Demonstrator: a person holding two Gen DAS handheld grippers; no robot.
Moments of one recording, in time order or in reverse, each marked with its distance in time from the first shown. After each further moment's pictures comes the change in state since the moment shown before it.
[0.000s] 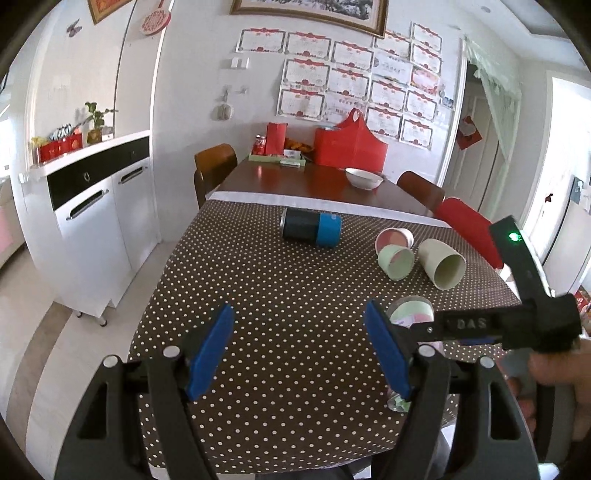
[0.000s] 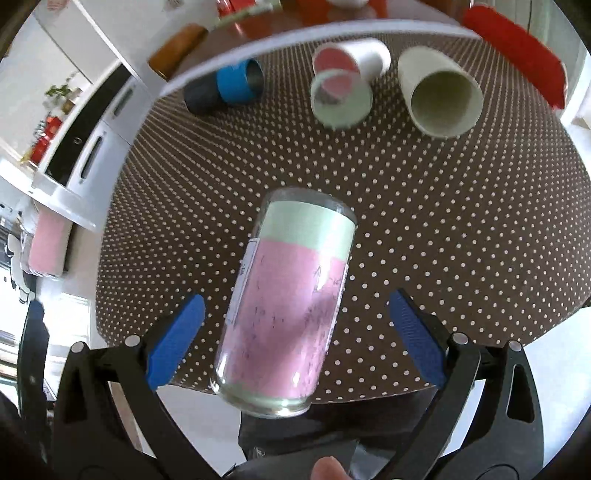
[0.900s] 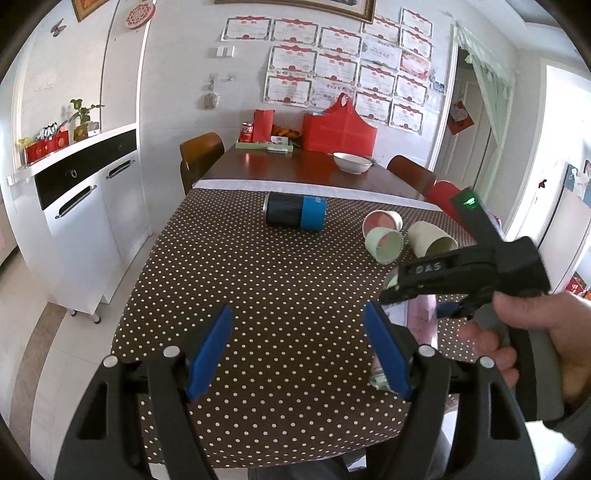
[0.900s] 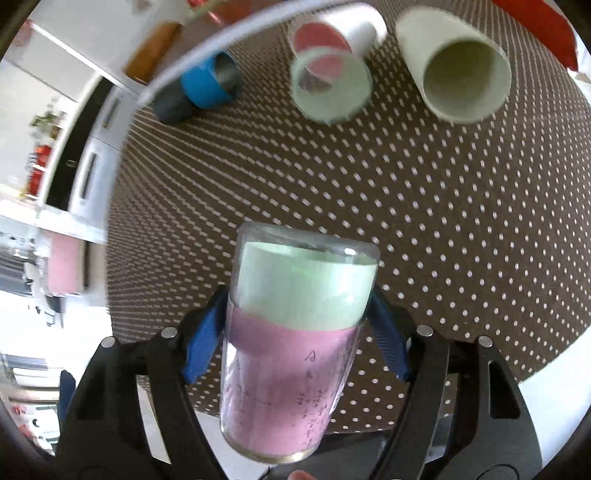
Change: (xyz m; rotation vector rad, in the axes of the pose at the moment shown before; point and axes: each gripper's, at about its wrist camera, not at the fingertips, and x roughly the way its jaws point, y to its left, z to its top) left arm 0.012 -0.022 -0.005 0.039 0.050 -0.027; right arm 0.019 -0.017 0.052 0.078 -0.004 0.133
